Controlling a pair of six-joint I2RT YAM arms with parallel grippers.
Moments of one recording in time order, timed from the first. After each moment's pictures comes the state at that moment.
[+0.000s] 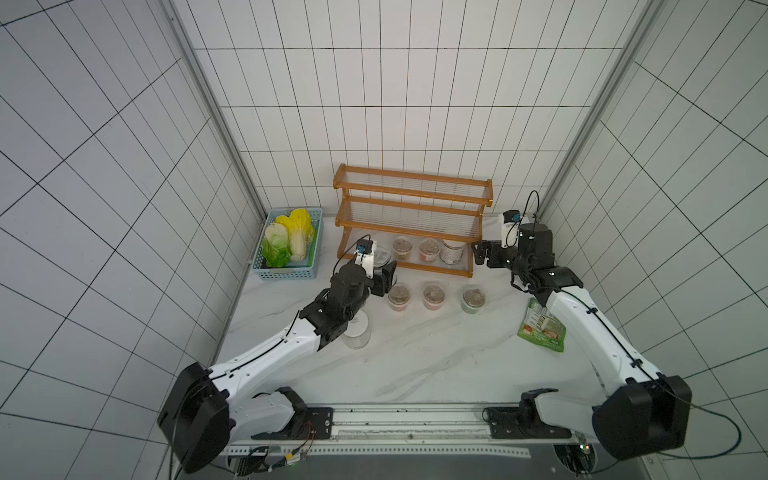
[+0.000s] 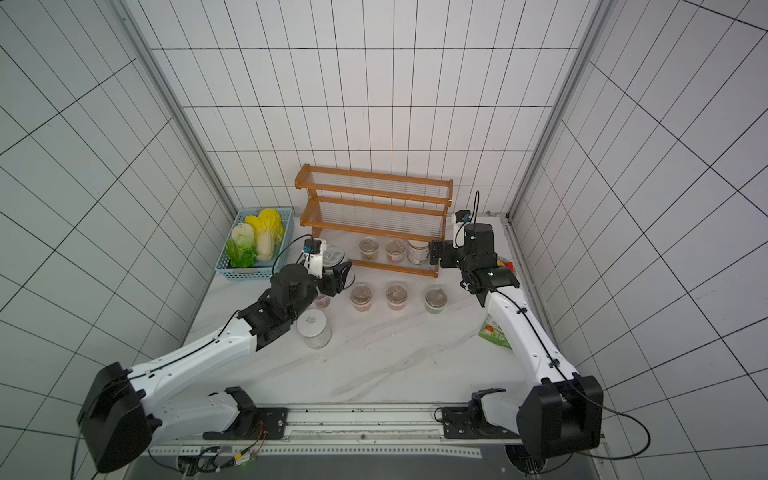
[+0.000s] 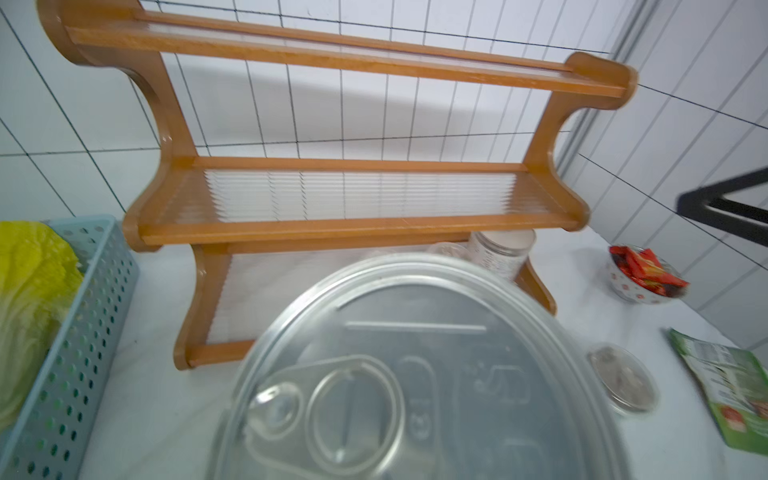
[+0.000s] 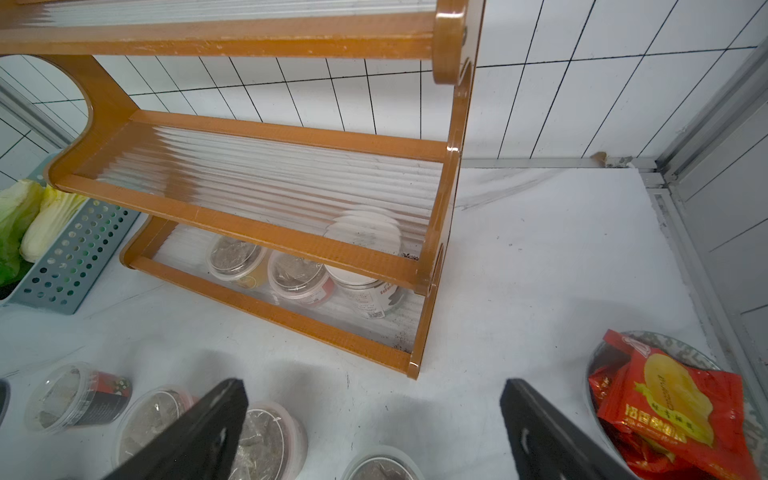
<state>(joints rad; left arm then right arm) -0.77 1.13 0.77 0.07 -0.29 -0.27 0.27 1.24 1.07 -0.34 -0.08 0.12</state>
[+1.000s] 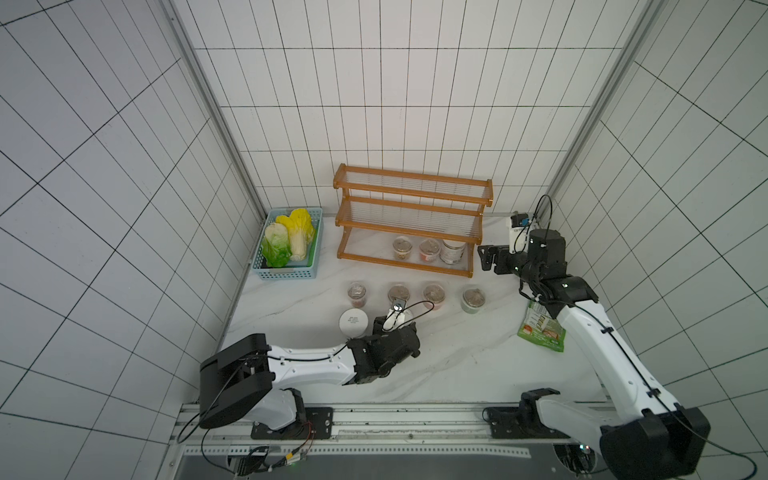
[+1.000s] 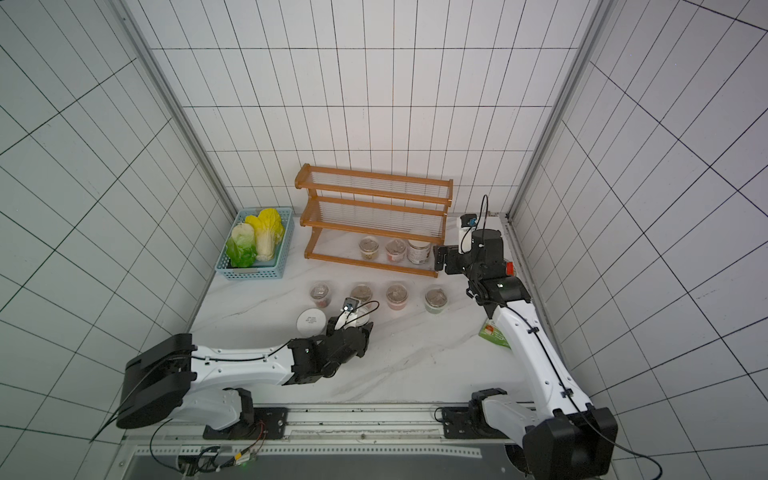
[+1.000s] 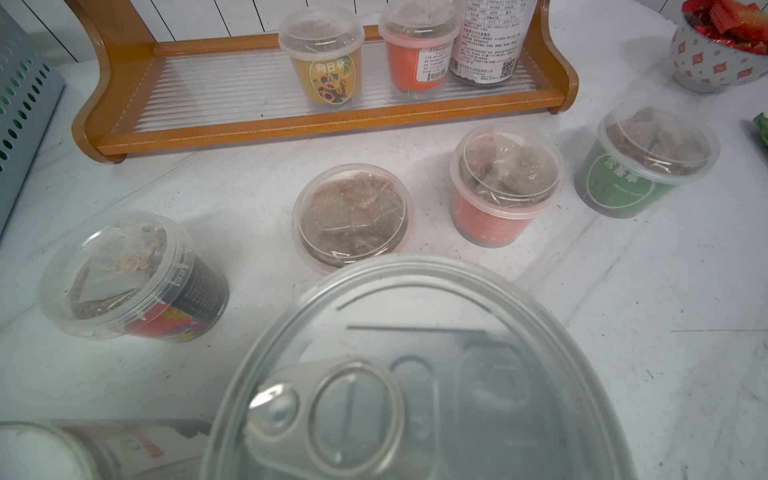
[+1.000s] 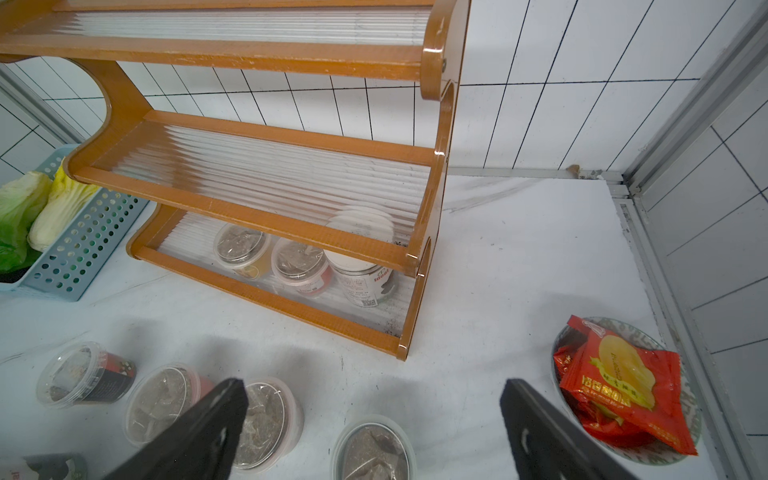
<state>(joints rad) -1.18 1.42 0.66 0.00 -0.67 -0.58 0.27 1.12 1.05 -0.41 -0.06 0.09</state>
